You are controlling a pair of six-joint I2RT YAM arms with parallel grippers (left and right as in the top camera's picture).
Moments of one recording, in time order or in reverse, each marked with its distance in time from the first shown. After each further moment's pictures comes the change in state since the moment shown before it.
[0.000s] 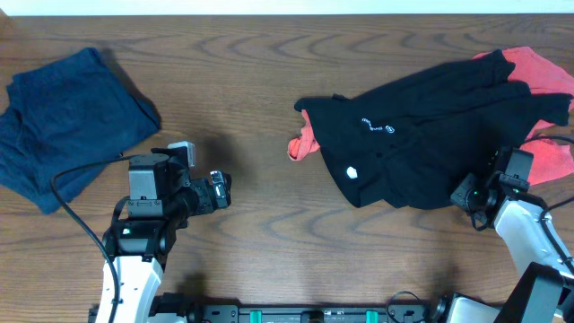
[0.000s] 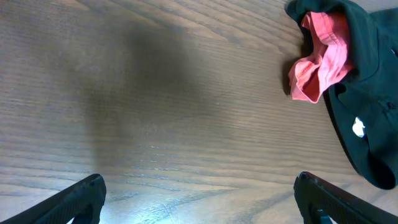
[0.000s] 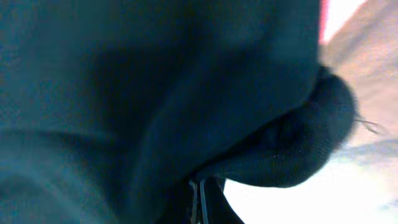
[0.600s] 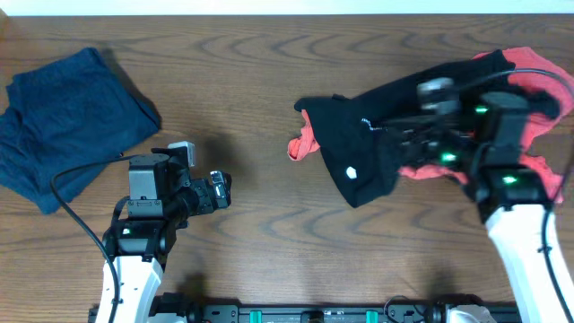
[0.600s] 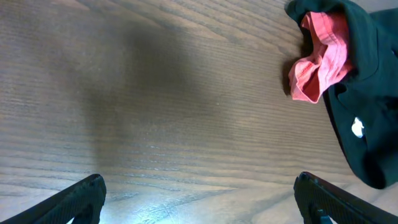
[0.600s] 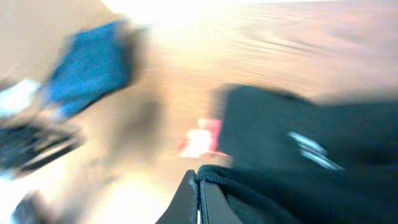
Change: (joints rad) left arm 0.000 0.000 0.000 0.000 0.000 0.000; right arm 0.424 -0.222 0.341 0.002 -0.751 -0.340
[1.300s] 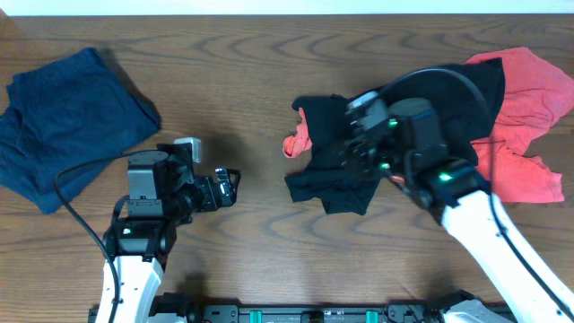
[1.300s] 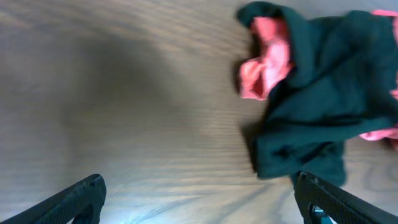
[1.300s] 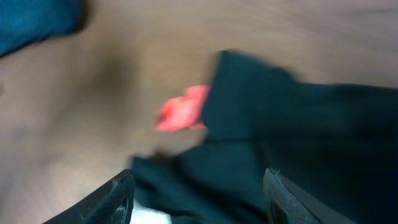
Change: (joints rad) left arm -0.017 0.000 0.000 0.071 0.136 -0.003; right arm 0.272 0.076 0.003 -0.011 0.528 0.028
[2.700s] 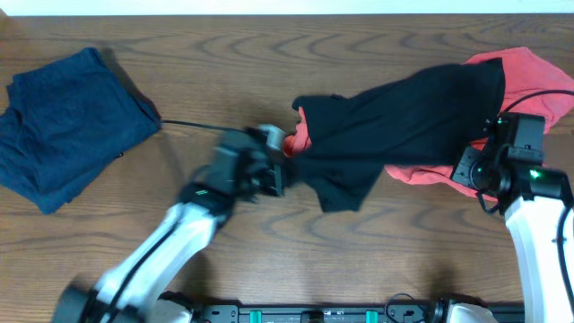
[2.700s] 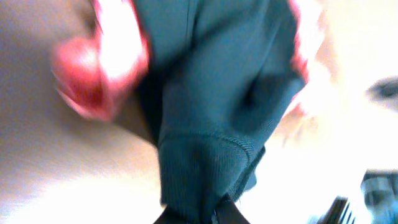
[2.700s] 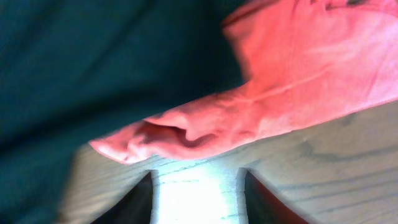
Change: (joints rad) left arm -0.312 0.312 0.011 0.499 0.114 -0.254; right arm -0.523 -0.004 0.002 -0.416 0.283 0.190
